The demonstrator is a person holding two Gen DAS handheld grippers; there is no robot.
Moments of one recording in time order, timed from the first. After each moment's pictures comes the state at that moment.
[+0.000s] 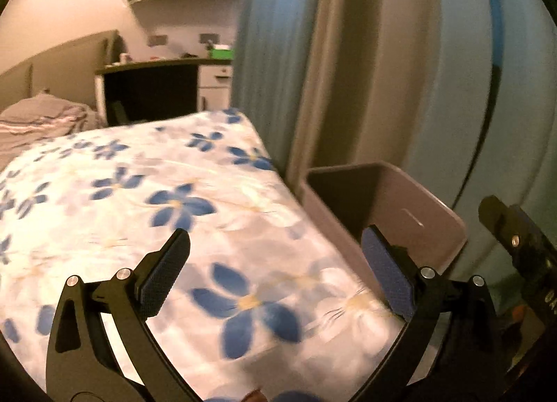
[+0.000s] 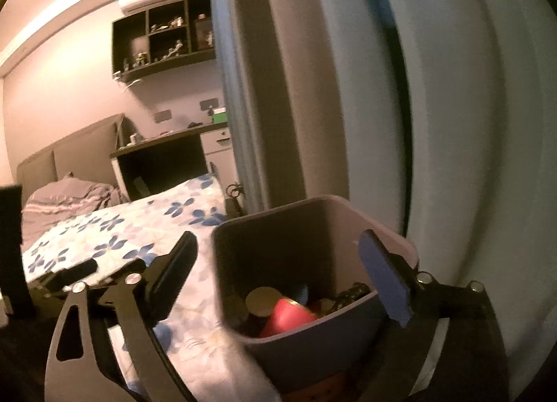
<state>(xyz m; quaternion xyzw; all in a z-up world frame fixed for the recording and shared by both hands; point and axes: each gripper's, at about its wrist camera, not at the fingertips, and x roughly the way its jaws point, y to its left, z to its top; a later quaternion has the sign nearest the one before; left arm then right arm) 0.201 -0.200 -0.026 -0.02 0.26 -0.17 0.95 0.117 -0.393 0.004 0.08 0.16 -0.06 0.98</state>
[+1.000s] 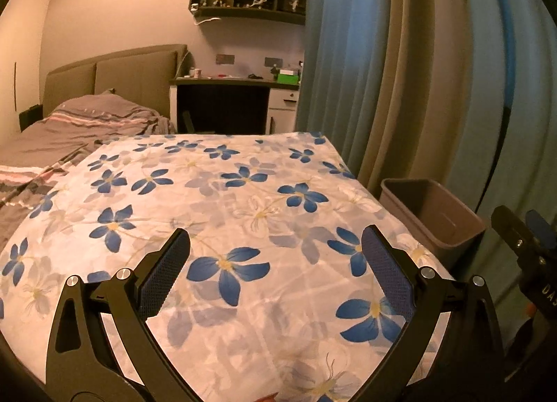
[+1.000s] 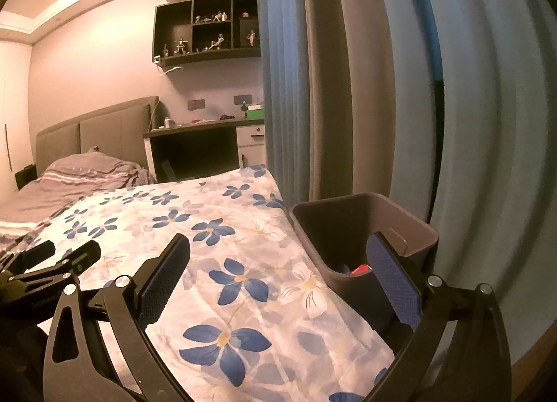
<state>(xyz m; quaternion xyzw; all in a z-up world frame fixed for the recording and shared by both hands) 0.087 -0.046 0.005 -0.04 0.23 -0.07 0.97 0.033 -0.272 0.030 0.03 0.16 -0.03 0.99</state>
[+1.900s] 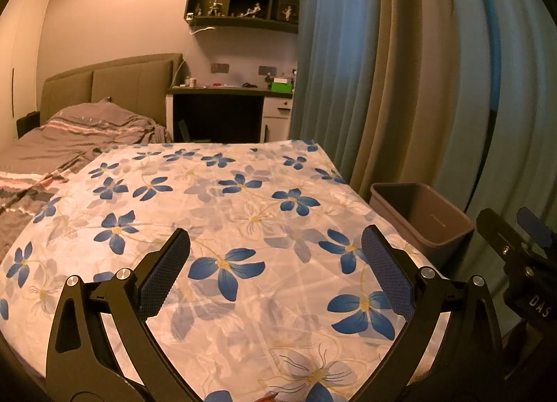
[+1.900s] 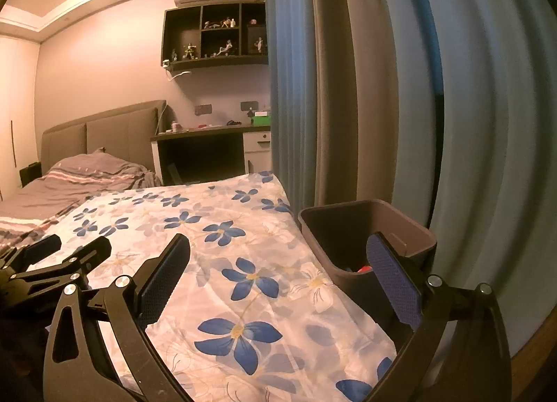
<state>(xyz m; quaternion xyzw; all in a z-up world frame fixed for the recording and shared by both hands) 0.066 -0.046 0.014 -0.04 0.21 -0.08 0.97 0.014 -0.259 0.033 0.02 0.15 -0.02 0.99</state>
